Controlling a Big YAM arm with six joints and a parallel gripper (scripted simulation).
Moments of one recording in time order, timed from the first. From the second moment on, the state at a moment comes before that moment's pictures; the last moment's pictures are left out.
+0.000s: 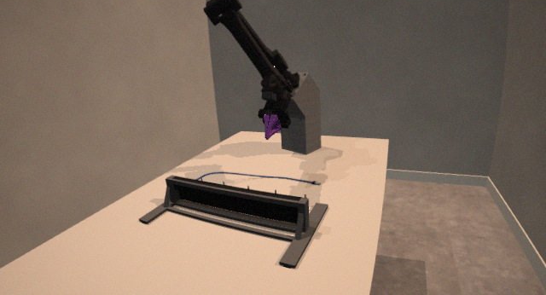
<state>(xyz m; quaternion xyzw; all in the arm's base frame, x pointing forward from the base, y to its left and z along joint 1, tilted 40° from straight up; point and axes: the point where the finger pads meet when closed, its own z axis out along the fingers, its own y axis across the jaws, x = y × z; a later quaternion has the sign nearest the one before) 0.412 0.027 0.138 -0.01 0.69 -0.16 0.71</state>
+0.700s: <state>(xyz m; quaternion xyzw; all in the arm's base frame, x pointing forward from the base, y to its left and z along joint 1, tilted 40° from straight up) 0.403 -0.022 0.152 -0.01 0.68 -0.16 0.71</state>
